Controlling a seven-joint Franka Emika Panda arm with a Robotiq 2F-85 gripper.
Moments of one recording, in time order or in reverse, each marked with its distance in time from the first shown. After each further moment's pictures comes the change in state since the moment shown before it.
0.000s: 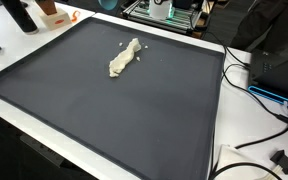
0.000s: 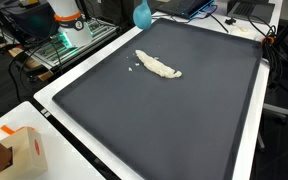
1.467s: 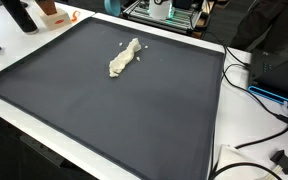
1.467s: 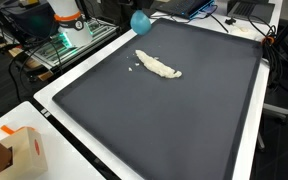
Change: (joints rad) arm -0.010 0.071 -0.173 0.001 0.332 -0.059 -0.797
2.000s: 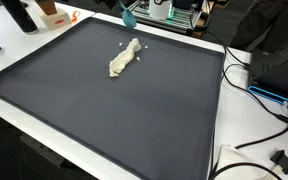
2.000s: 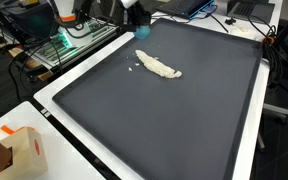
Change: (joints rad) arm -0.064 0.182 -0.035 0.010 0.262 -0.162 -0.447
